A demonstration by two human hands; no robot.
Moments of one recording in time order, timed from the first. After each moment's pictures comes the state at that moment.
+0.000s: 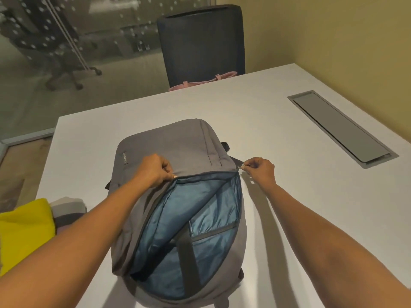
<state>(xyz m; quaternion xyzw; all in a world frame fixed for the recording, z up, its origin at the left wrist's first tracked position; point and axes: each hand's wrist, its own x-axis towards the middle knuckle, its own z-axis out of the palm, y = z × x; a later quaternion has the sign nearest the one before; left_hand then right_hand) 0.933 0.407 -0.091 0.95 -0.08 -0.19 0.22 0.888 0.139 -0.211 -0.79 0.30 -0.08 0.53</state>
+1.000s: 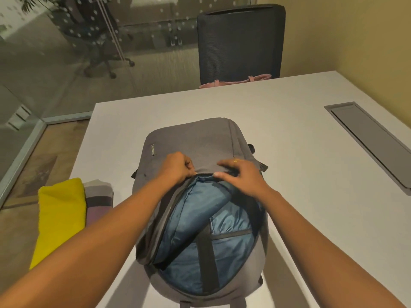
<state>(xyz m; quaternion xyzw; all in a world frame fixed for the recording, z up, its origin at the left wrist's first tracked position) 0.935 0.420 -0.102 0.96 -0.04 -0.16 0.24 0.893 0.232 -0.146 -0.91 -0.06 0.02 0.41</state>
